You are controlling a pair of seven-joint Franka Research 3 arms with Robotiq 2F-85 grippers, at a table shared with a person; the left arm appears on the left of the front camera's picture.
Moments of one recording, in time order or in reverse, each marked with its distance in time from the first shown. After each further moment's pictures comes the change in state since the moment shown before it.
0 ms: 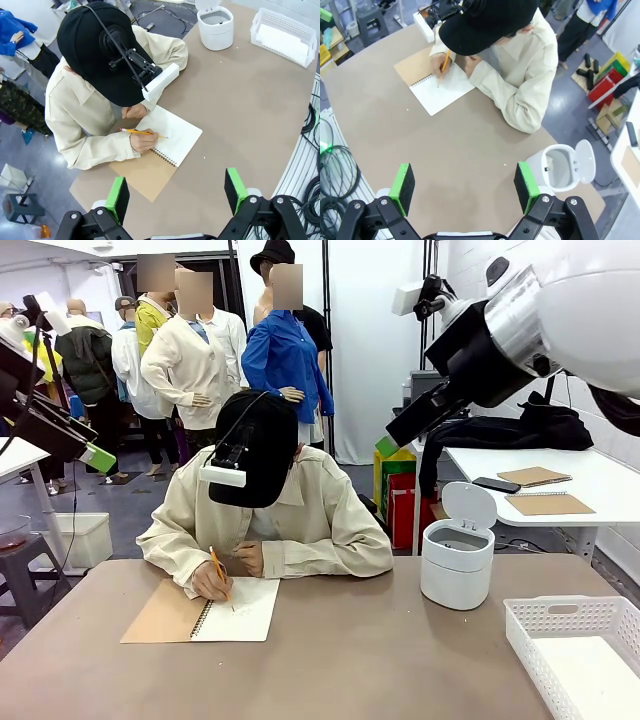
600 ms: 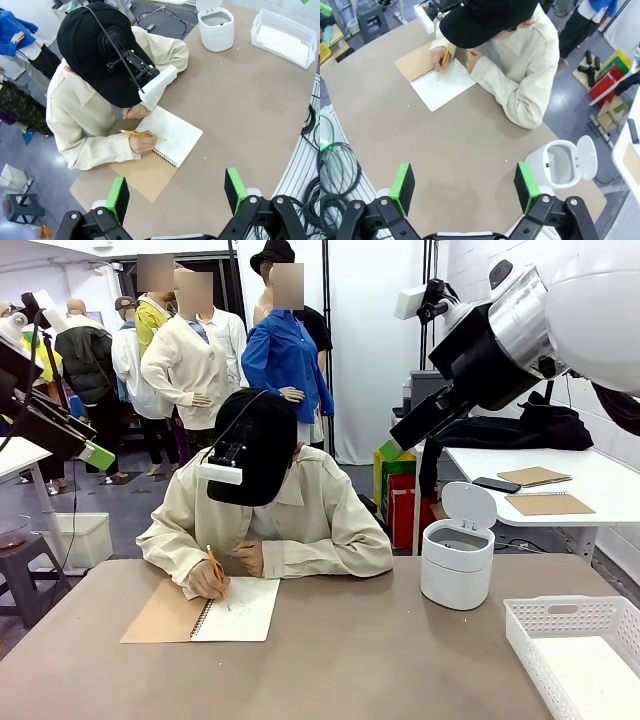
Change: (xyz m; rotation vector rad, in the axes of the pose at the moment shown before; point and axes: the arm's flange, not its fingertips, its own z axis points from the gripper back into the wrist) left arm 0.001 0.001 0.002 0.001 -0.004 0.001; right arm -0.003 0.000 0.000 0.005 0.015 -0.004
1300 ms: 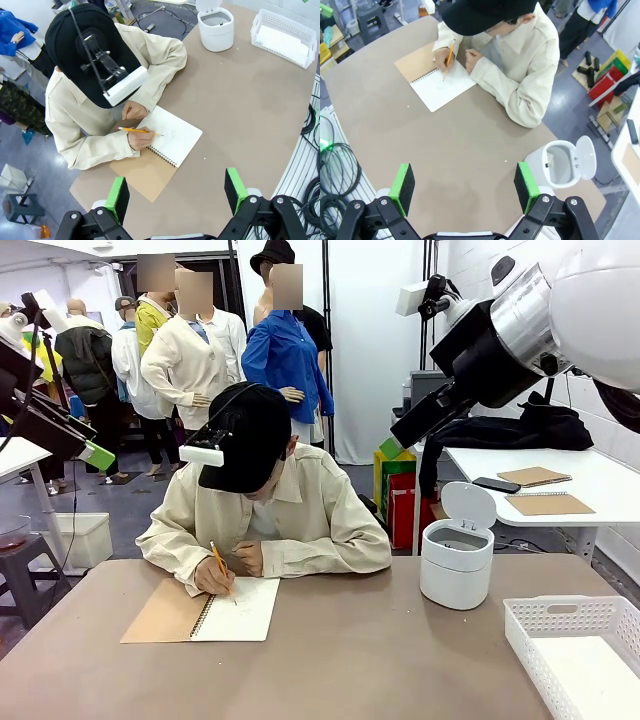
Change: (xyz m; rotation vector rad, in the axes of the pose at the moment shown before) left arm 0.000 0.000 0.000 0.000 0.000 0.000; right arm 0.000 0.000 0.001 -0.001 -0.003 0.001
